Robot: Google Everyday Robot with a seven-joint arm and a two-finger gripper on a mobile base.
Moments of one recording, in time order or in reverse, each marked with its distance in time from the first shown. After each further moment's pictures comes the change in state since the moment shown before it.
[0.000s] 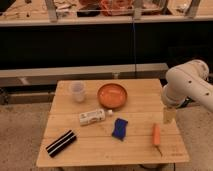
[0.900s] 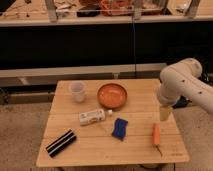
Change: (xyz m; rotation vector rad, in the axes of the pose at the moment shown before) arm -0.032 -0.018 0.000 0.031 0.022 -0.100
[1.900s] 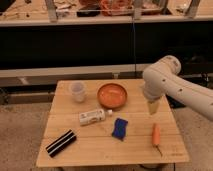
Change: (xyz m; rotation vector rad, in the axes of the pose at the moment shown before) arm -0.040 -0.033 0.005 0.081 0.013 -0.218
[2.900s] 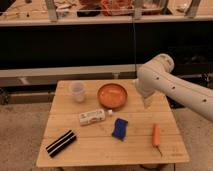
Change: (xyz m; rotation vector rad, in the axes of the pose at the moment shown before) arm -0.023 -0.040 0.006 0.092 -0.029 -0.204
